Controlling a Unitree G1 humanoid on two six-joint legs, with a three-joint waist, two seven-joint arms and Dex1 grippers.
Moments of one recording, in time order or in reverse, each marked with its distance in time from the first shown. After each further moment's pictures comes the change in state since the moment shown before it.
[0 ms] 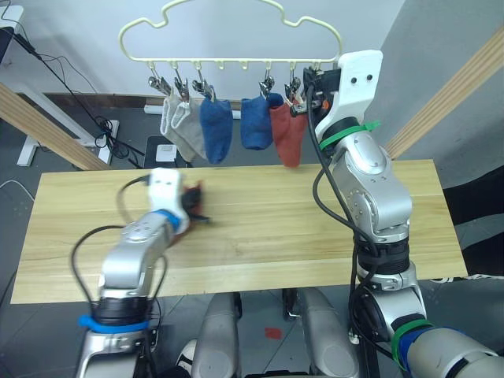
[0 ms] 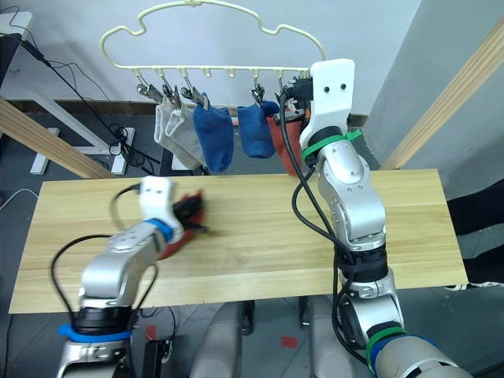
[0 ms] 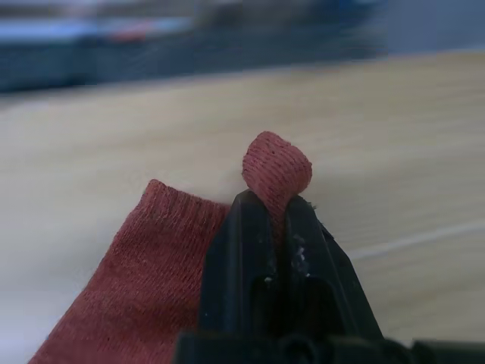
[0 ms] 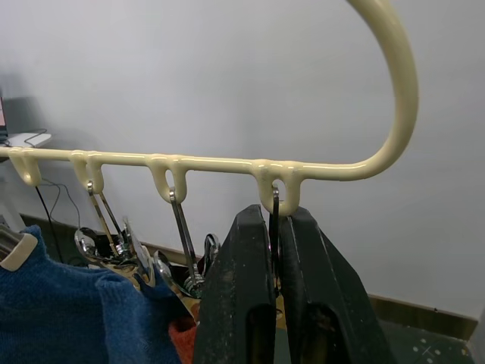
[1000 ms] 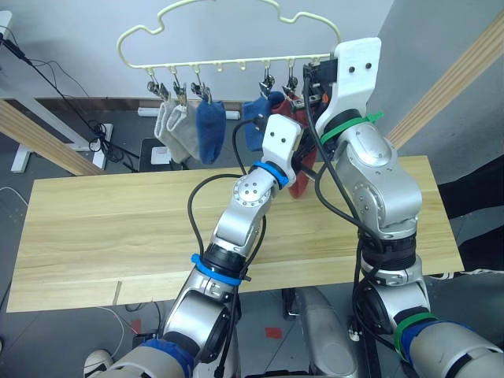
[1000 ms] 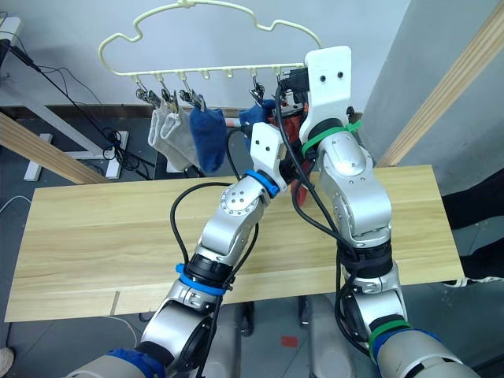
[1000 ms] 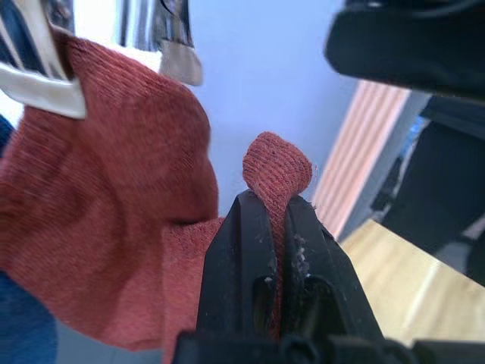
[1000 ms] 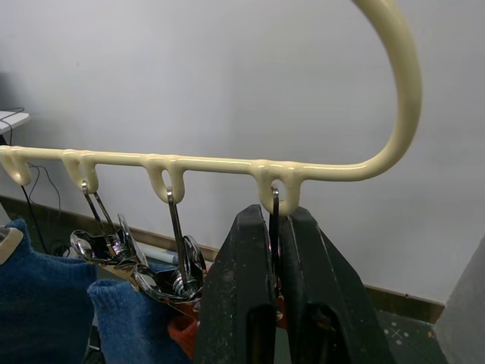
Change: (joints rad) left arm -0.376 -0.438 -0.208 0.390 0.205 -0.528 0.089; right arm -0.051 -0.037 0.004 -0.054 -0.010 0.149 -0.021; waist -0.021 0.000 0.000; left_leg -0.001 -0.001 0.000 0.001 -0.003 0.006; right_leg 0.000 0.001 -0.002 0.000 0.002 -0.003
